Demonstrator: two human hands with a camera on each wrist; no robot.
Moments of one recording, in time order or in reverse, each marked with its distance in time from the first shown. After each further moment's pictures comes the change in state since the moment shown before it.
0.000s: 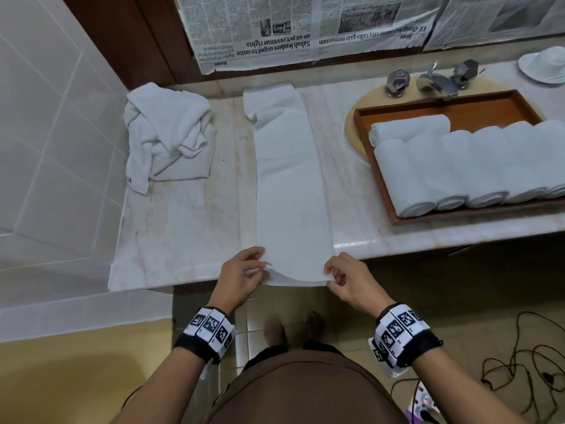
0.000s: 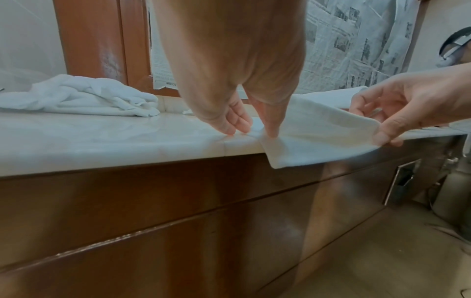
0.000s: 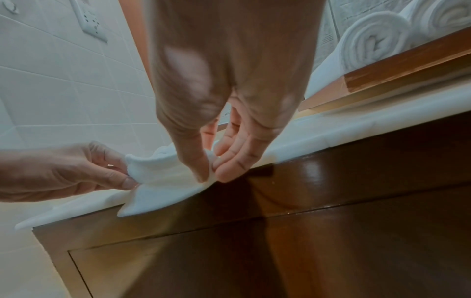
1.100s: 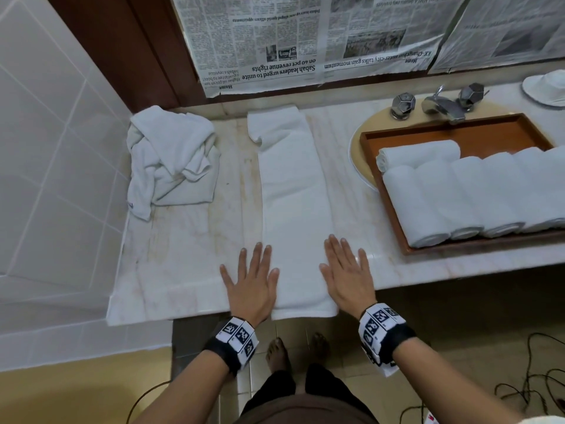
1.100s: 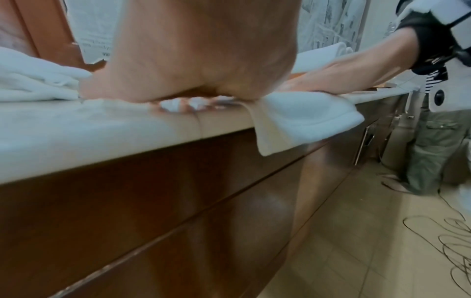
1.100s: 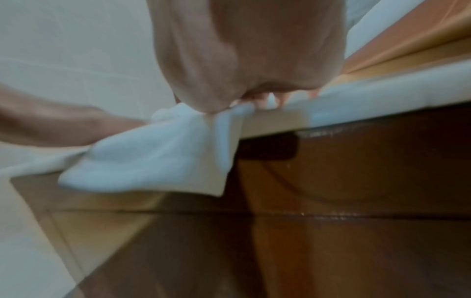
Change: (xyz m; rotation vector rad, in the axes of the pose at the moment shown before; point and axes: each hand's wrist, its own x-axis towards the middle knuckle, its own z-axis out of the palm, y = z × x) left_hand 0.047 0.010 0.022 0.596 -0.075 -0.217; right_hand 0.081 0.006 0.018 -0.565 0.094 0.117
